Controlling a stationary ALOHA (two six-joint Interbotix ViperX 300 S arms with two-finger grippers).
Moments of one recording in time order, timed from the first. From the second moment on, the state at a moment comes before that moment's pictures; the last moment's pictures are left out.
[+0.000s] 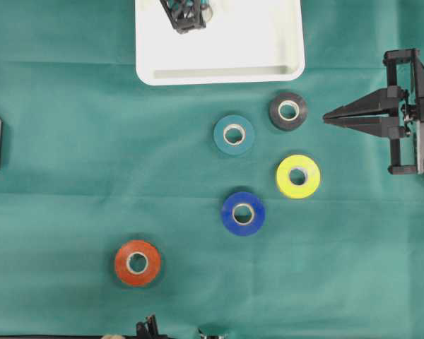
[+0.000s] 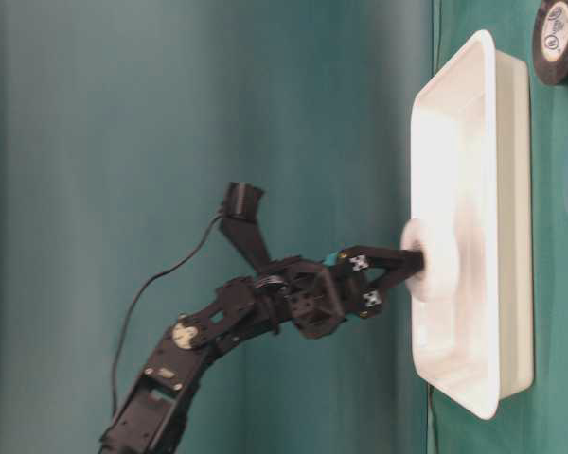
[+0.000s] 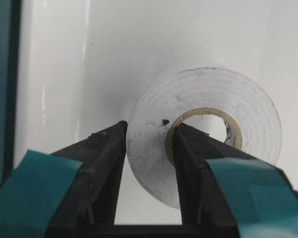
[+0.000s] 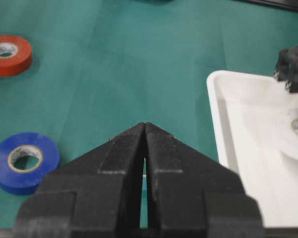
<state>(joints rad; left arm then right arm) 0.53 0.35 0.09 0.01 0.65 0.37 0.00 -0.78 1.12 -0.01 -0.09 0.00</state>
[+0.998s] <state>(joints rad) 0.53 0.38 0.10 0.00 0.60 0.37 0.00 -0.77 1.12 -0.01 -0.09 0.00</state>
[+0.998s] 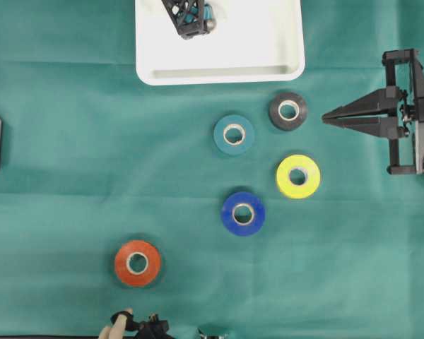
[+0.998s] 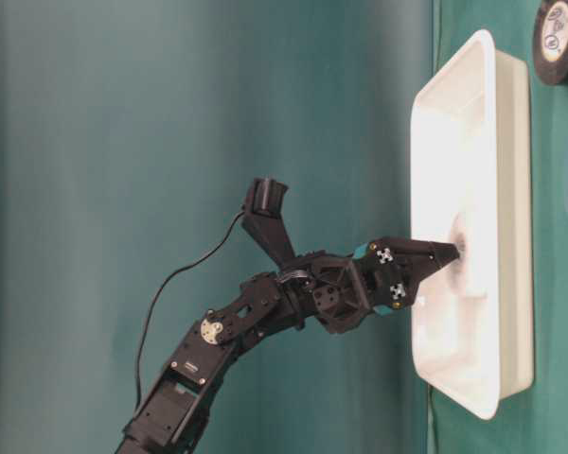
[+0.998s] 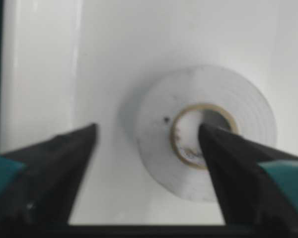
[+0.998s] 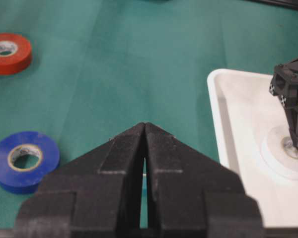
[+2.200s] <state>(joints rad) 0.44 0.07 0.03 0.00 0.85 0.37 0.00 -0.77 1.12 -0.01 -0.09 0.01</state>
